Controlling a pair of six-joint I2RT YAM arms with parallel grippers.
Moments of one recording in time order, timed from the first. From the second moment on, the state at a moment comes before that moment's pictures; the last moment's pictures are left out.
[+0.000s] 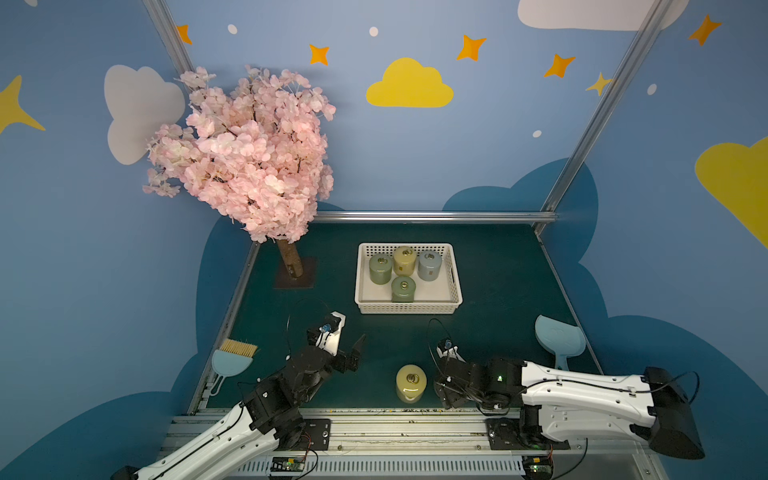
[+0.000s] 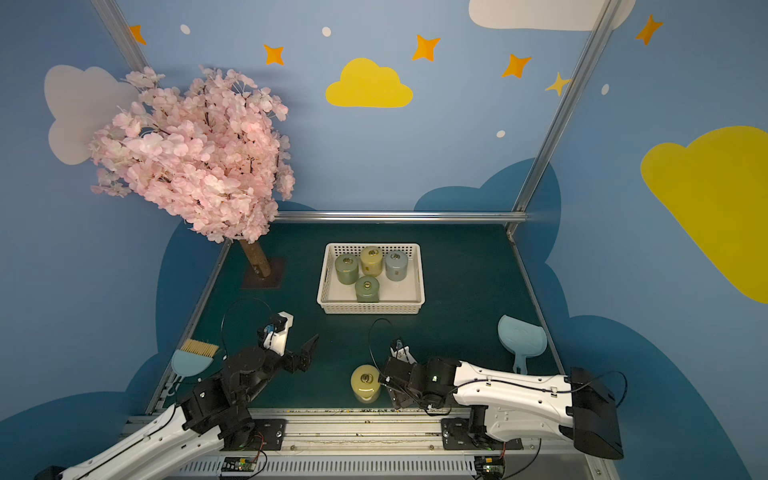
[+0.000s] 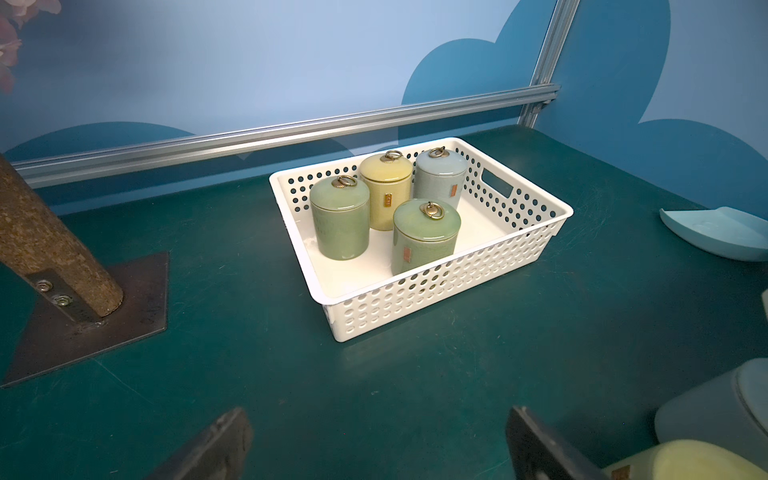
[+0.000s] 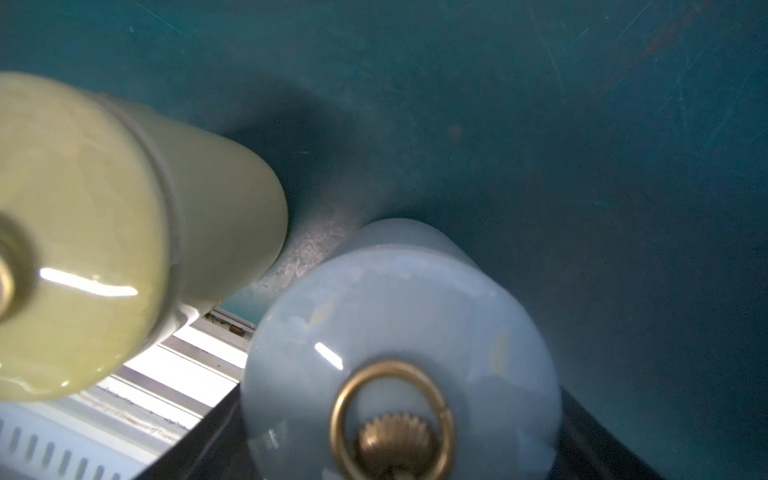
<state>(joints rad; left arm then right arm) -0.87 0.40 0.32 -0.27 -0.42 -0.16 1.33 1.10 0.69 -0.87 0.26 0.80</state>
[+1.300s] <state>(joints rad) -0.87 0.42 0.36 -0.33 -0.40 -0.18 1.31 0.96 0.69 -0.86 0.38 0.78</state>
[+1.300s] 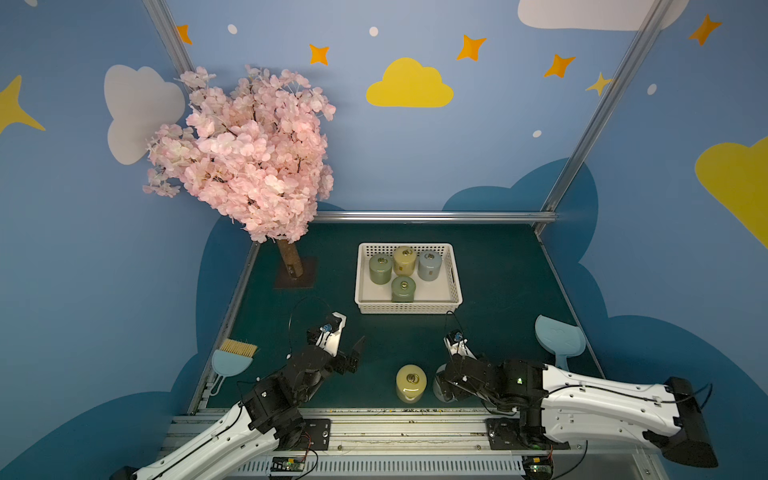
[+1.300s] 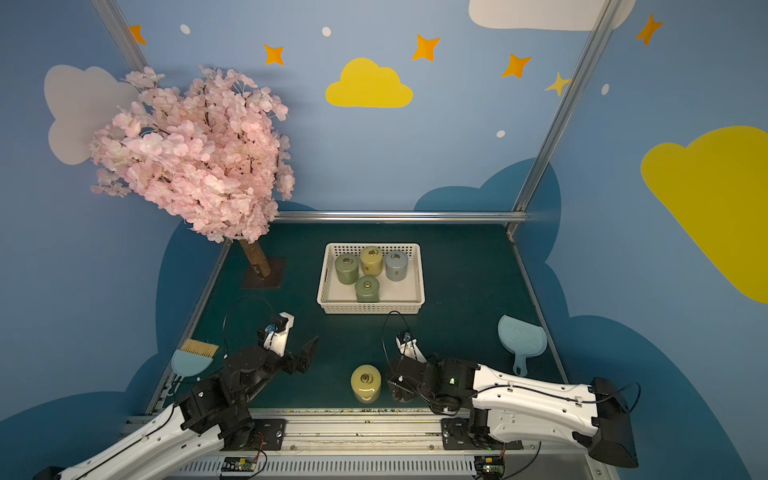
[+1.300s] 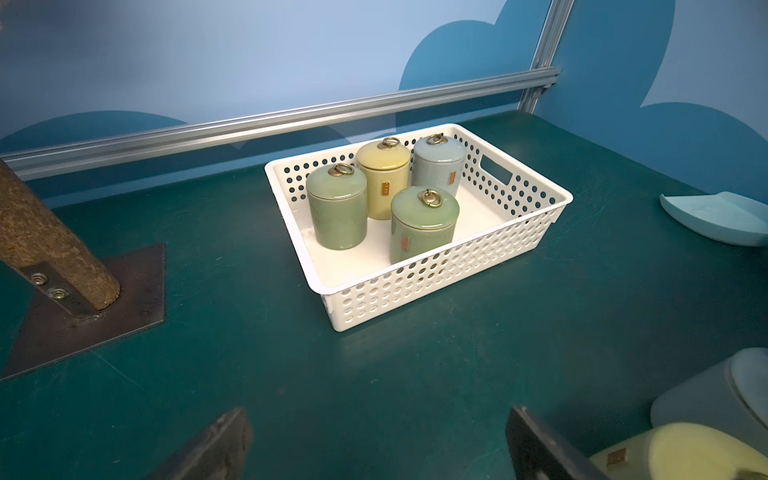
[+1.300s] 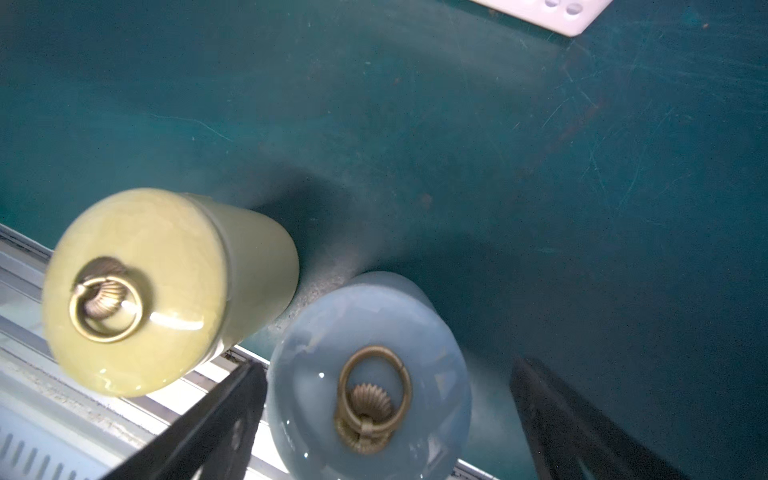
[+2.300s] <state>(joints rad) -0.78 1.13 0.91 -0.44 -0.21 -0.25 0.96 0.84 0.68 -0.73 0.33 0.44</state>
